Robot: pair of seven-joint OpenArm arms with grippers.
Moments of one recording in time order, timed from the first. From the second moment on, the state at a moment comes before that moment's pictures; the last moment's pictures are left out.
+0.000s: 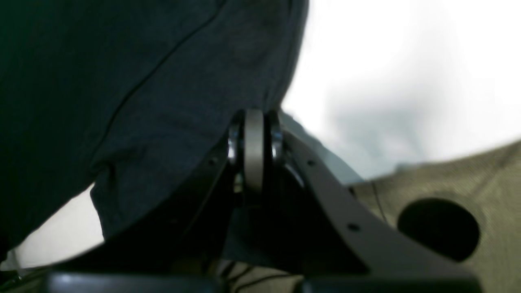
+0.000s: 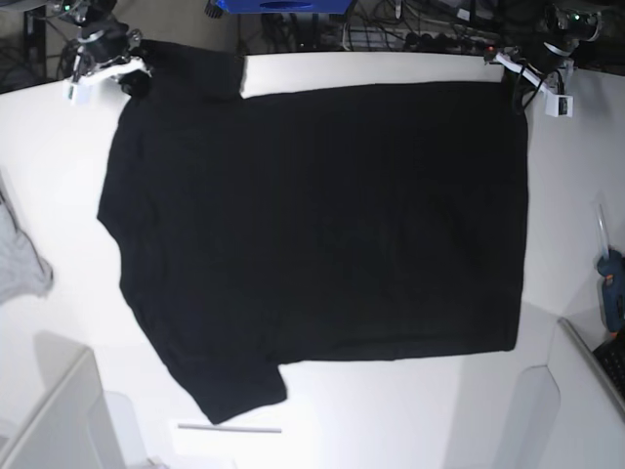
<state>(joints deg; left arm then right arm) 34.2 -6.1 -43.8 97.7 -31.2 -39.3 46.2 -39.5 4.3 28.9 97.0 43.9 16.7 -37.2</state>
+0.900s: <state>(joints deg) 41.5 -4.9 -44.2 106.7 -31.8 -39.2 46.3 -42.4 4.1 28.6 107.4 42.9 15.9 -38.1</state>
